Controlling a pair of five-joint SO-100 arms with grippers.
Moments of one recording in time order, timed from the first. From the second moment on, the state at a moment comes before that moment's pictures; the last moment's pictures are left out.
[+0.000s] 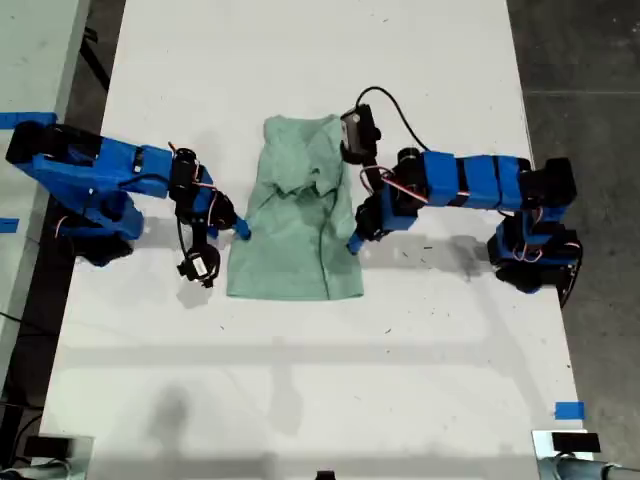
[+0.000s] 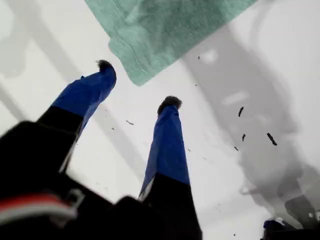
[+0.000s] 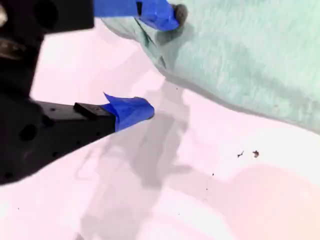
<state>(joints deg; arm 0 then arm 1) -15.1 100.2 130.8 63.8 -3.3 3.9 80.3 67.4 90.8 -32.4</state>
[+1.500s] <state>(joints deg) -12.0 72.2 87.8 77.5 -1.9 2.6 83.0 73.0 87.5 -30.6</state>
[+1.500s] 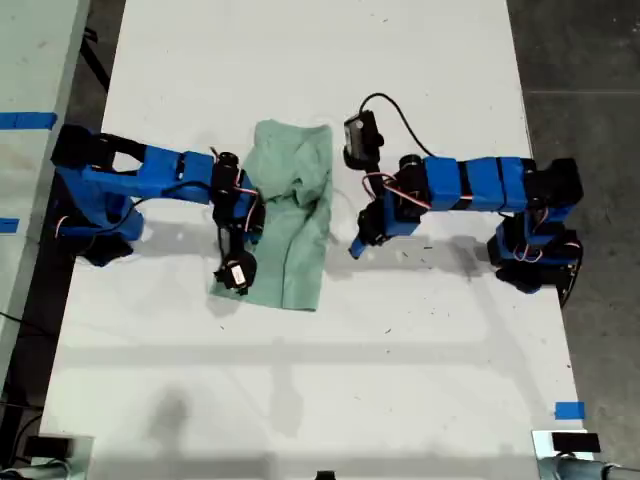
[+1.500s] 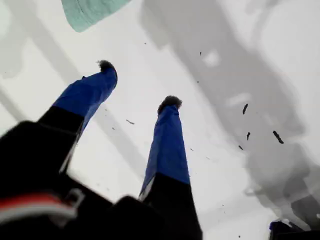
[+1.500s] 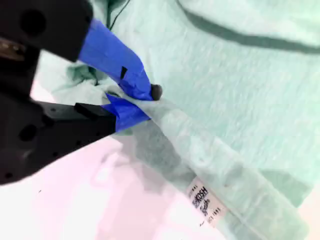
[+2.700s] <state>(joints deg) 4.9 113.7 110.1 82.0 -21.0 -1.9 83.4 72.8 84.6 -24.7</state>
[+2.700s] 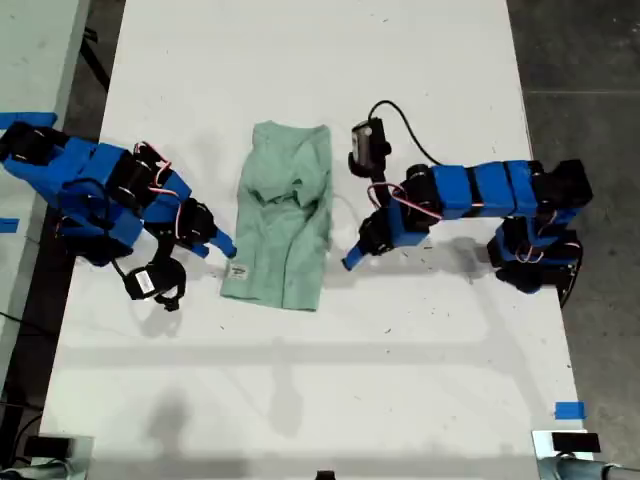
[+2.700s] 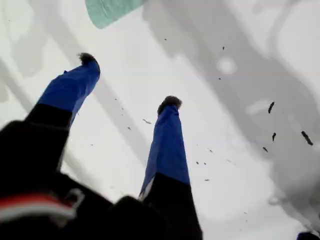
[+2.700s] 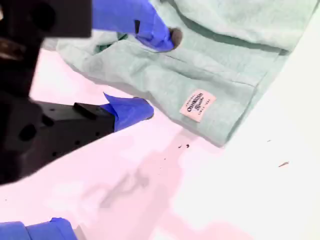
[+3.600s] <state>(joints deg) 11.3 105.0 118.2 69.1 -20.0 -6.0 53.3 46.8 81.7 -21.2</state>
